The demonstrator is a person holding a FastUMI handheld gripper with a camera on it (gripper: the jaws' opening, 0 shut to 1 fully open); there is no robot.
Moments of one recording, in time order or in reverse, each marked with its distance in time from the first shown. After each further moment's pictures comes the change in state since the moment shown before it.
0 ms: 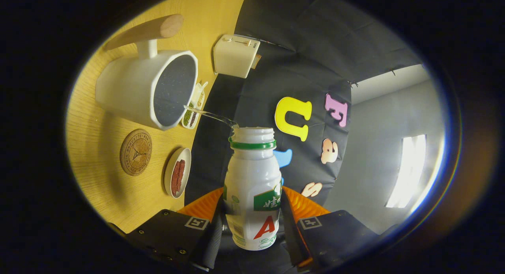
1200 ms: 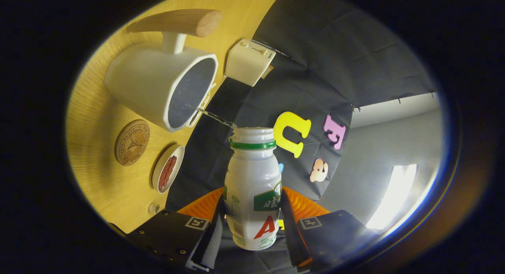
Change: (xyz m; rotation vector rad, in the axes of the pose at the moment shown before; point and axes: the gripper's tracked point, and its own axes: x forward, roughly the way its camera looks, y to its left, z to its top) arm -0.001 -0.007 0.017 -0.188 -0.077 -0.048
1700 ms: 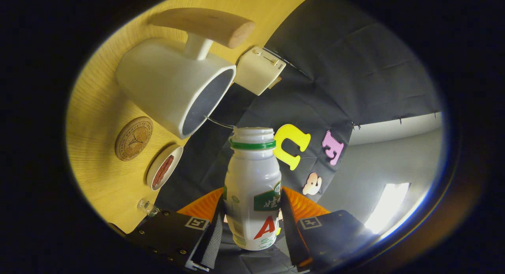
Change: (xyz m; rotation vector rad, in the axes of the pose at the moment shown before) arm 0.004 -0.001 0.018 -0.122 -0.067 -0.015
